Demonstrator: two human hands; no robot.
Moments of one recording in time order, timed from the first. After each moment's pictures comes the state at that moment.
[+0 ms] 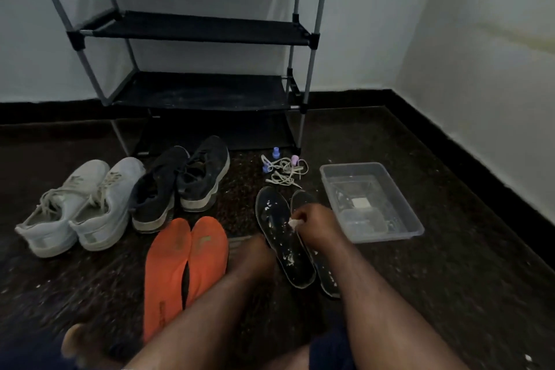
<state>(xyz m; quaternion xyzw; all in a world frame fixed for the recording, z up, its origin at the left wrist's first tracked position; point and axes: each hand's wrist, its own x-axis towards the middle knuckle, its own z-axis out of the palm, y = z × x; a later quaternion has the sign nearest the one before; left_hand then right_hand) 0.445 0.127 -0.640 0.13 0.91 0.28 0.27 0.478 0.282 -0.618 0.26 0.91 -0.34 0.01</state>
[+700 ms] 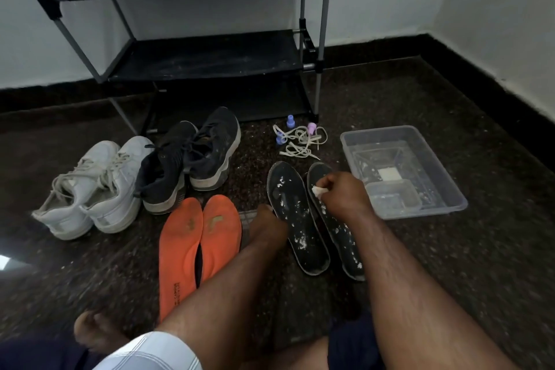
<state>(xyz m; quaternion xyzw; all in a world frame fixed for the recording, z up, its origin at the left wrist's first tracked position) 0.411 0.149 -0.694 -0.03 0.88 0.38 0.28 0.458 0.315 -0.646 0.31 0.87 -0.39 -0.03</state>
